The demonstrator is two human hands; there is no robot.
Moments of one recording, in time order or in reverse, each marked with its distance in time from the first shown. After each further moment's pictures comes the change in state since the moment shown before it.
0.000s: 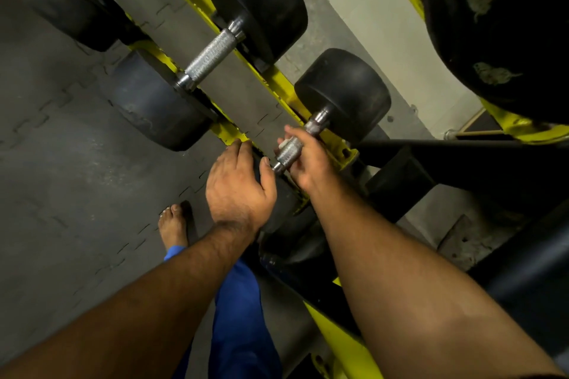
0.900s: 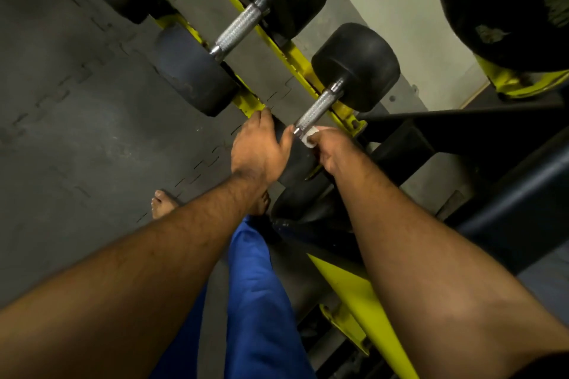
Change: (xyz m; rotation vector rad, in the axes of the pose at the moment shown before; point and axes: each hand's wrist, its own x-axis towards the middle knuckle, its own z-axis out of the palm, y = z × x) left_hand 0.002 -0.013 -0.032 -0.069 -0.232 0.072; right_hand -0.043 0.017 -0.009 -0.491 0.249 0.065
